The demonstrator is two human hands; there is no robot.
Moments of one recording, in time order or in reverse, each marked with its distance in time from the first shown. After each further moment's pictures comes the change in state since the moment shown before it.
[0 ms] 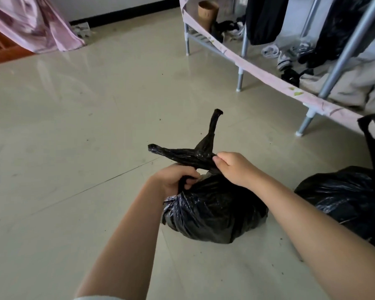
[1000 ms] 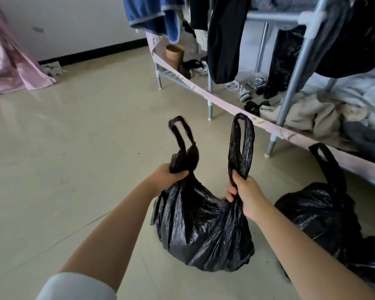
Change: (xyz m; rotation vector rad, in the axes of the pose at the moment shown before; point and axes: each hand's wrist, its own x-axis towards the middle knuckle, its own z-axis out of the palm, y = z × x) left_hand 0.040 0.066 -0.001 0.510 0.089 0.319; right_hand -0.020 0.013 -0.037 1.116 0.379 0.416
